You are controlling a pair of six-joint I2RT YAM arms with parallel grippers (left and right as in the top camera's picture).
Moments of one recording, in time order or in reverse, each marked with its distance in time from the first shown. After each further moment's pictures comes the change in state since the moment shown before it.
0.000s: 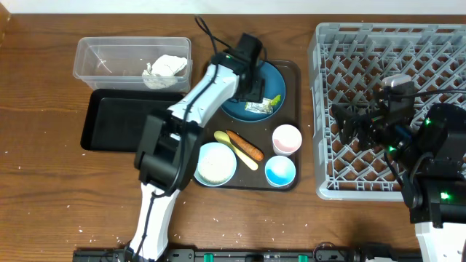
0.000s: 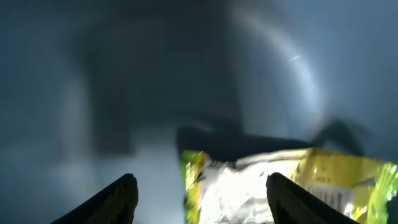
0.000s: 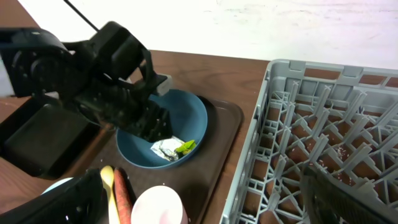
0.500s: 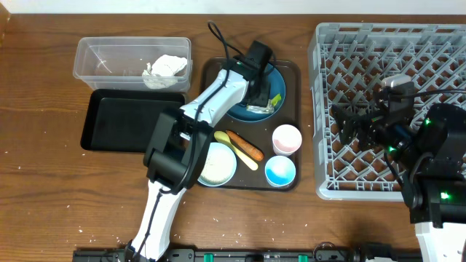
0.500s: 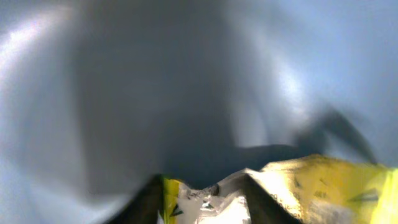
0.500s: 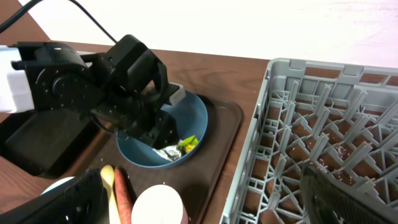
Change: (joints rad) left arm -0.045 0.047 0.002 0.038 -0.002 -0.015; right arm 0.000 0.000 0.000 -0.004 0.000 0.000
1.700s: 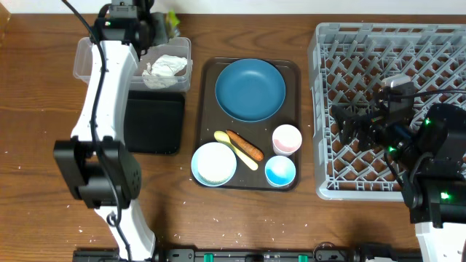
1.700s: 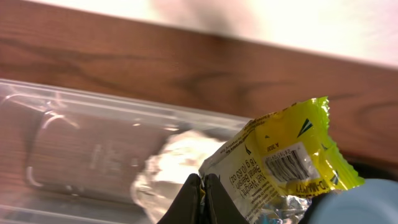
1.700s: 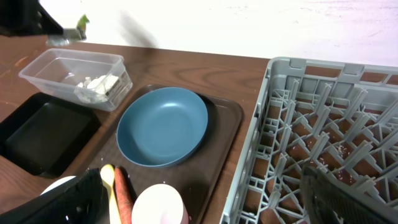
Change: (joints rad) left arm 0.509 -0.297 0.107 -0.051 -0.105 0.163; right arm 0.000 0.000 0.000 -0.003 0.000 0.000
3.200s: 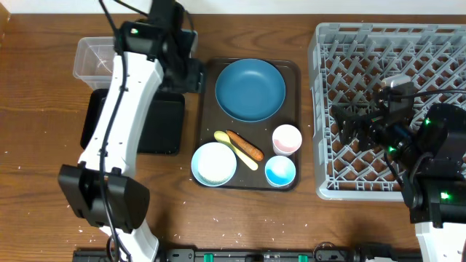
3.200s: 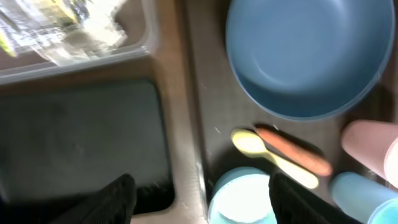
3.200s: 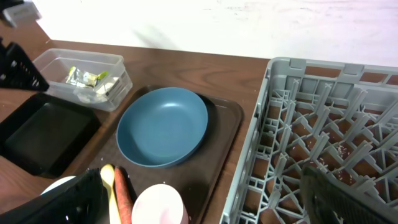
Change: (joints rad) left arm -0.204 -0.151 -0.018 -0.564 0.111 0.103; right arm 0.000 0.000 0.000 0.001 0.000 0.000
